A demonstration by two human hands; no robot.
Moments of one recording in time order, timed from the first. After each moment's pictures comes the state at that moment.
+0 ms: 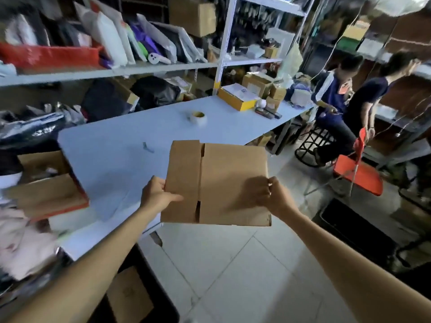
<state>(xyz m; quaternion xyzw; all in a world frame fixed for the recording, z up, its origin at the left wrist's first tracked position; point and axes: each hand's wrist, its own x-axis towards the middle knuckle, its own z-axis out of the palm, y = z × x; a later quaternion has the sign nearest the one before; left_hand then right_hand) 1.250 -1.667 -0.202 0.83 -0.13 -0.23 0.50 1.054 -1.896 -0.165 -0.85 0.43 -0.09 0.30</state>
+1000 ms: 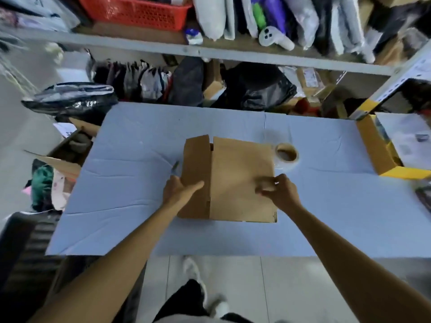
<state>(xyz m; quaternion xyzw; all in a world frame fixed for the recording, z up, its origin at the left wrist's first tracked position) 1.565 -1.922 -0.304 0.82 0.26 -0.16 0.49 1.576 -2.200 -0.282 -0.91 0.19 0.14 0.34</state>
